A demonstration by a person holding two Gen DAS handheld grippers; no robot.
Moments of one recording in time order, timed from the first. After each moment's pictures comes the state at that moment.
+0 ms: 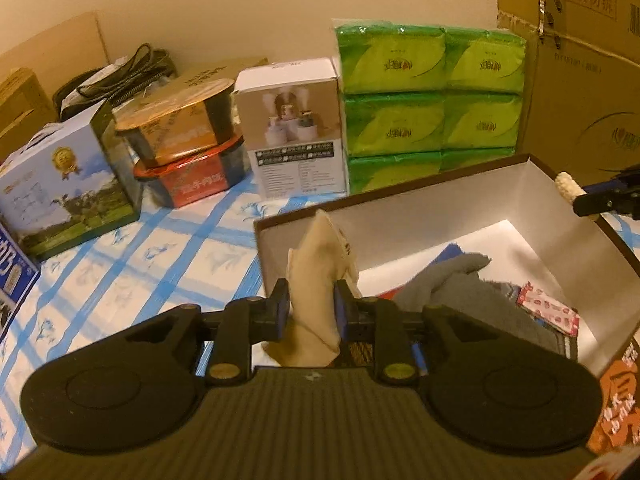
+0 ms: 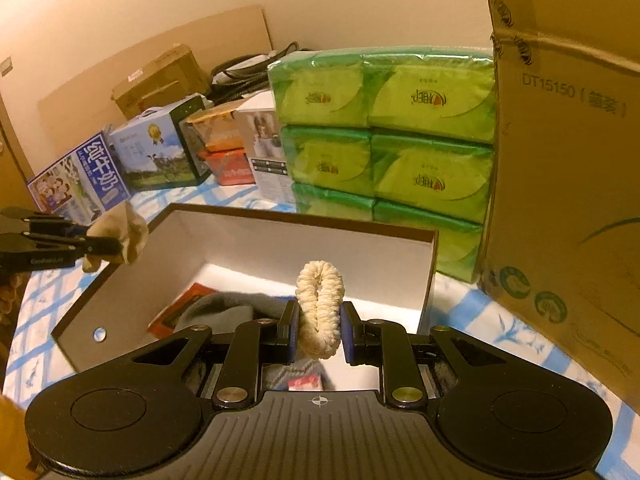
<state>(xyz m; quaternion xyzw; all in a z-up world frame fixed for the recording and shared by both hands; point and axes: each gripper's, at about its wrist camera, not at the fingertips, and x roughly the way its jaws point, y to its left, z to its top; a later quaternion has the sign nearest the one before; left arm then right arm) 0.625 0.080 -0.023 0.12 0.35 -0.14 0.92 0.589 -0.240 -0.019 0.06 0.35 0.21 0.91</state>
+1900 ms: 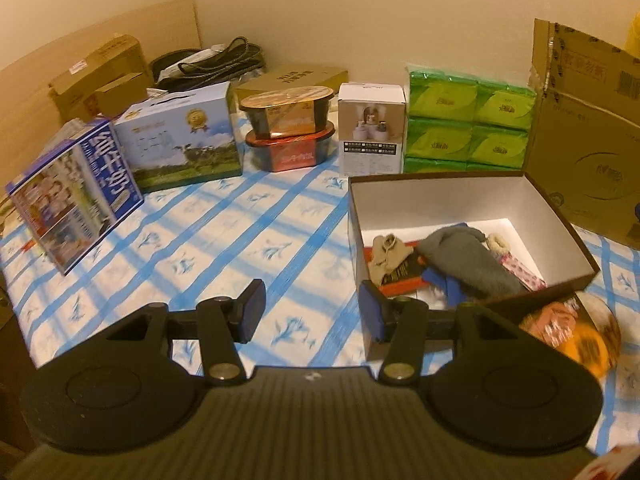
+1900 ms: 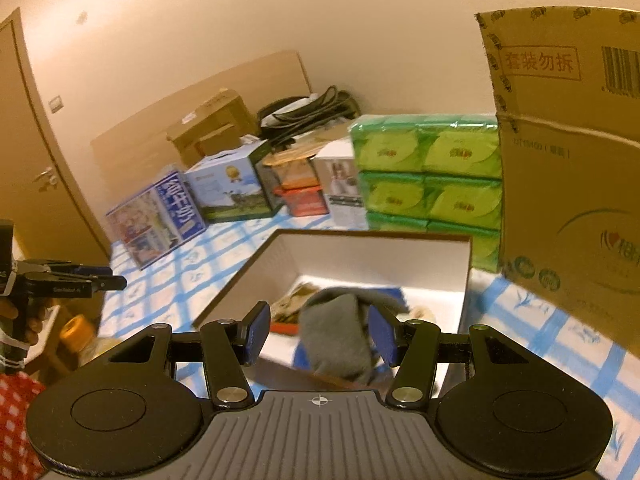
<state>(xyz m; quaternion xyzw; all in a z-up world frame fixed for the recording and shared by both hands) 0.441 0.170 0.067 0.05 0.35 -0.04 0.93 0.432 -0.233 0.076 0.11 0.30 0.26 0.91</state>
